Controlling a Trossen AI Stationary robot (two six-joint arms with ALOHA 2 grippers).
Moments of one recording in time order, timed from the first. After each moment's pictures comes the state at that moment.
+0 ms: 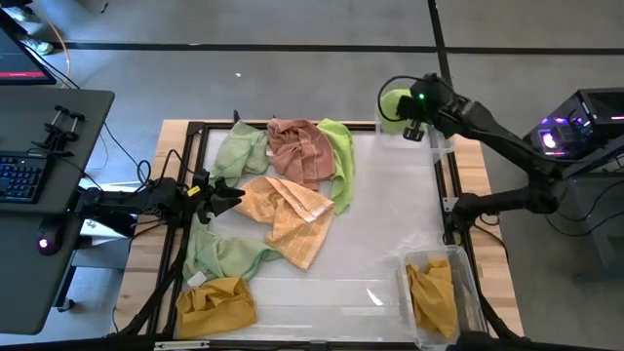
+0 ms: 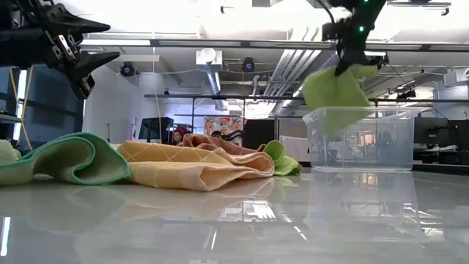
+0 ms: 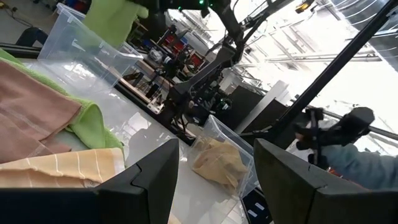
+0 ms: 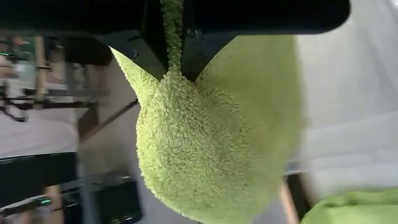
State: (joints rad) left arm -0.04 0.01 0.01 0.12 -0.10 -0.68; right arm -0.72 1.22 1.25 -0.82 0.47 -0.76
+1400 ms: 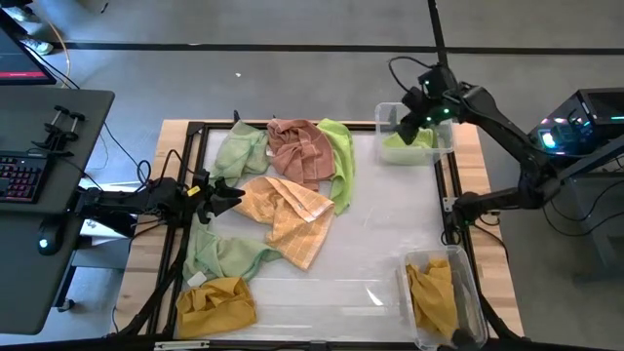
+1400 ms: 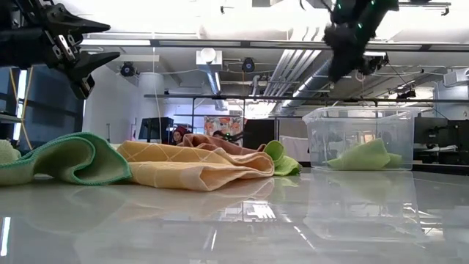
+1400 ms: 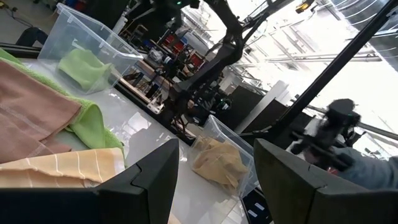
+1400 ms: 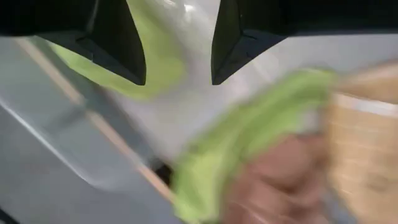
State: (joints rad) left arm -0.04 0.01 0.01 0.12 -0.10 -0.68; right arm -0.89 1.29 1.34 -1.03 -0.25 -0.17
